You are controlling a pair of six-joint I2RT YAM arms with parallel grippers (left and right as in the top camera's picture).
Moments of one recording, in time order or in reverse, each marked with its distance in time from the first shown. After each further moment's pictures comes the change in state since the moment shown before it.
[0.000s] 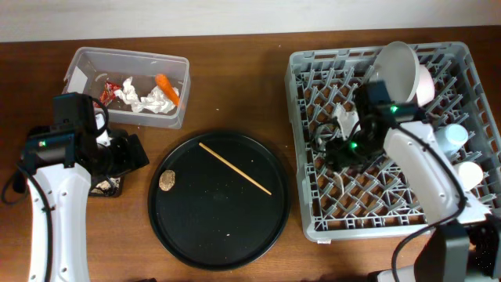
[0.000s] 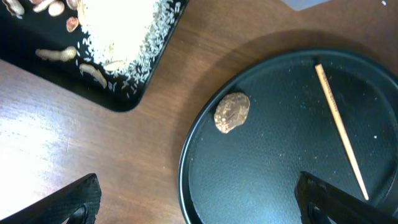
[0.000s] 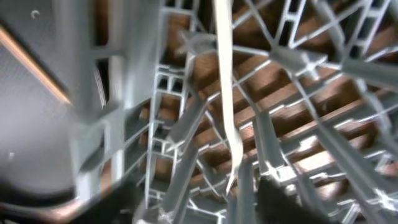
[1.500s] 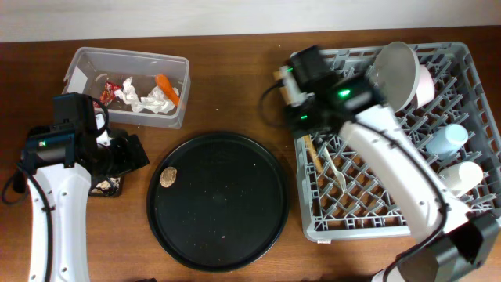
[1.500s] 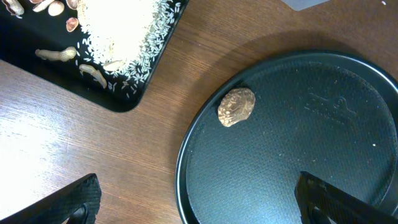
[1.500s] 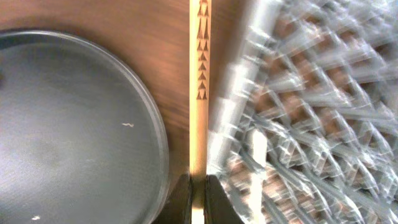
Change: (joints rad) left arm 0.000 0.000 -0.001 0.000 0.000 0.000; right arm 0.317 0.100 0.432 -0.043 0.274 0.169
